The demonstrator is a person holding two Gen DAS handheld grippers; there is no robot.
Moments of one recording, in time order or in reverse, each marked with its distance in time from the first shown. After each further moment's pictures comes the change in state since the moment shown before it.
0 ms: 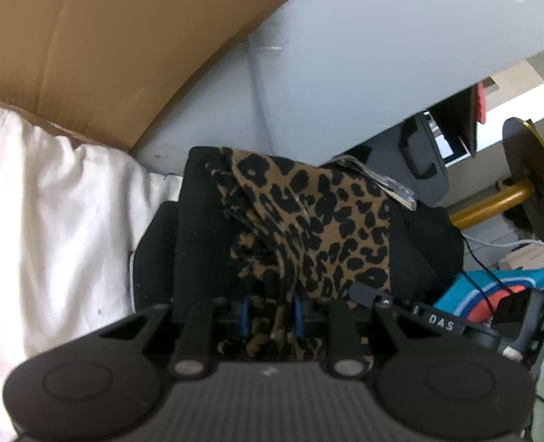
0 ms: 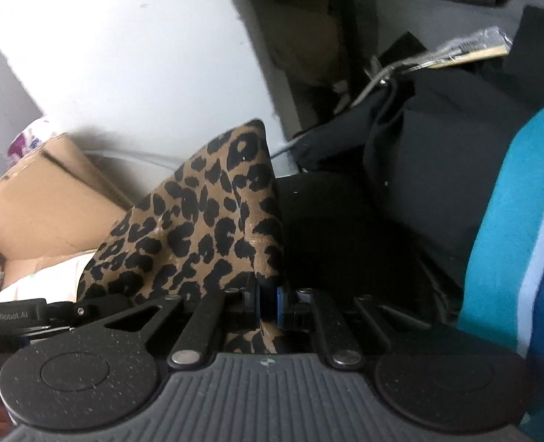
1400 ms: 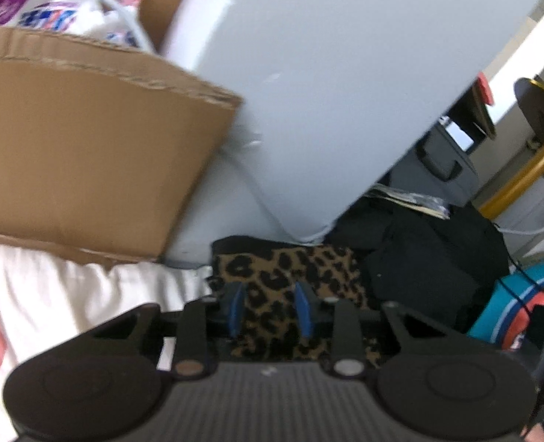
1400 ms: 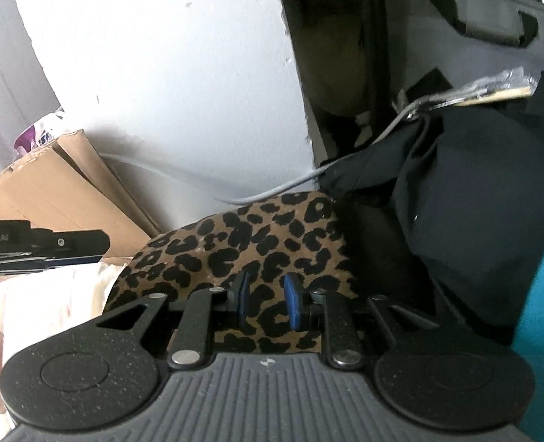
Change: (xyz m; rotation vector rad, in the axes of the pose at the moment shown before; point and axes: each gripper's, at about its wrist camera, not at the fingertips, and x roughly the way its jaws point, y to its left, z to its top) left arm -0.022 -0.048 0.040 0.253 -0.082 0.186; right arm 0.007 0.034 0.000 -0.091 -0.088 -0.007
